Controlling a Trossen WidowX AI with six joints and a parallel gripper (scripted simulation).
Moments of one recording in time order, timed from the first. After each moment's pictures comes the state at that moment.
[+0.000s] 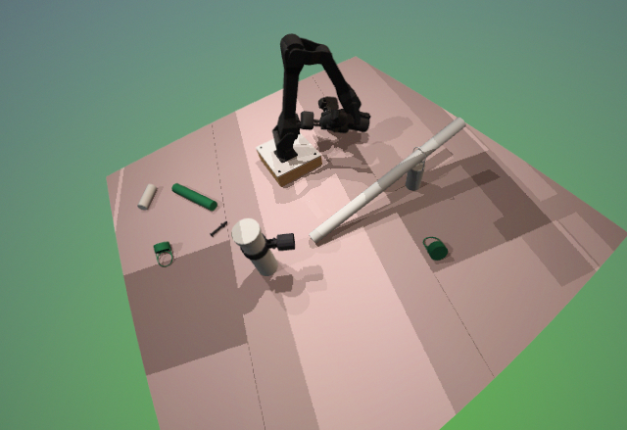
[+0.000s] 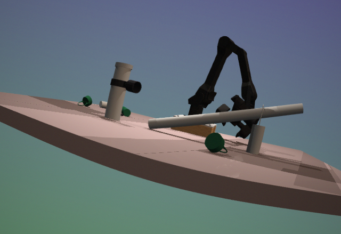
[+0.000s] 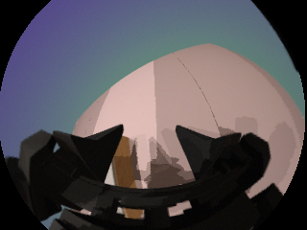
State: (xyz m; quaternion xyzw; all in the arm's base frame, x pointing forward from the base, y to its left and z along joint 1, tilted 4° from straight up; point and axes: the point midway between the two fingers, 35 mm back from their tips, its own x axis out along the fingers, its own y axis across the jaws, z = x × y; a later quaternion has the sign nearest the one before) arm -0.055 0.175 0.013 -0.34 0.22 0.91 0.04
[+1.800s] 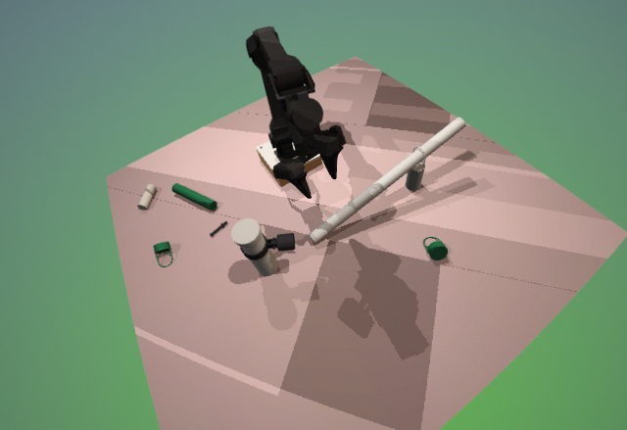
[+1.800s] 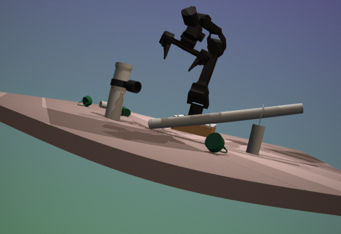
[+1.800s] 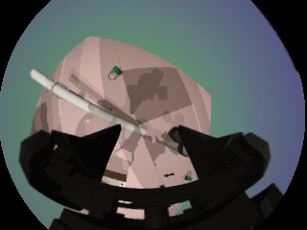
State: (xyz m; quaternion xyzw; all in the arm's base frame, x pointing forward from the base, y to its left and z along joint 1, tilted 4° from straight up) arm 0.308 -0.046 0.225 -0.17 0.47 0.08 0.86
